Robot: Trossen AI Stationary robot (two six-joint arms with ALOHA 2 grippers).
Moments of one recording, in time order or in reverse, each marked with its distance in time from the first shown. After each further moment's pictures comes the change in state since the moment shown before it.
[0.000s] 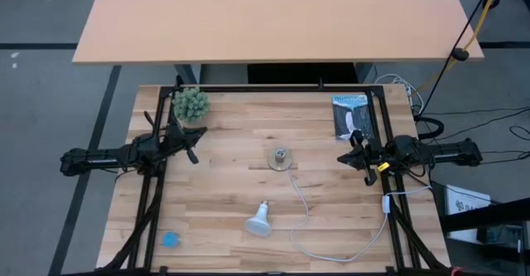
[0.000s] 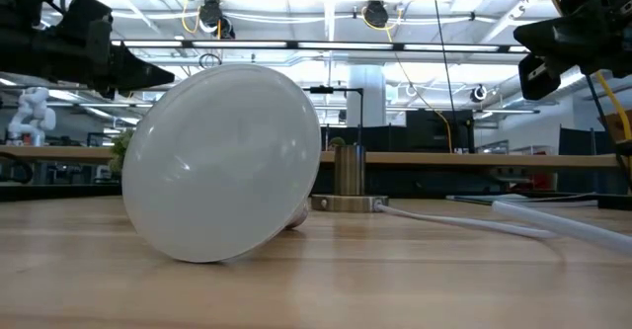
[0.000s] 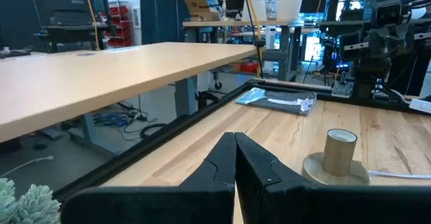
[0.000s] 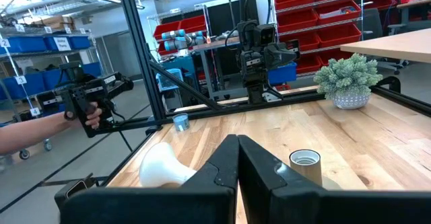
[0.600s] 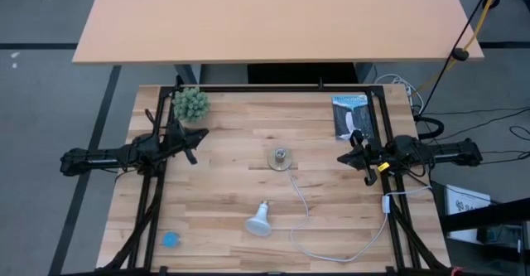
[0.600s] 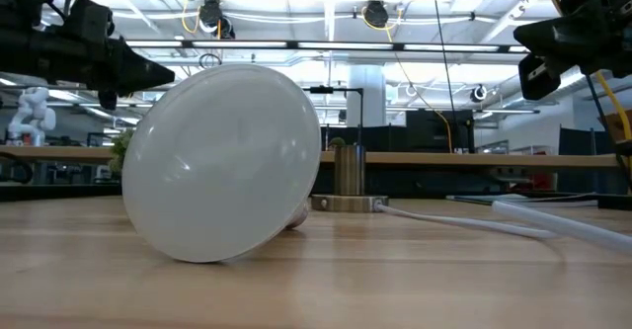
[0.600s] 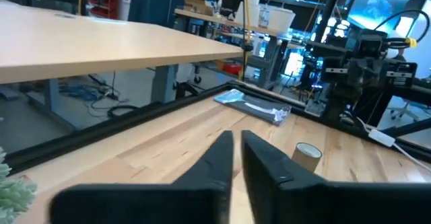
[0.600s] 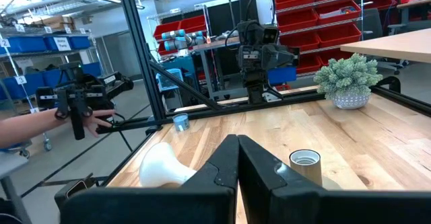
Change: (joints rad) left arm 0.000 0.001 0.000 -0.001 0.042 -0.243; right arm 0.000 0.000 0.000 0.000 0.000 0.000
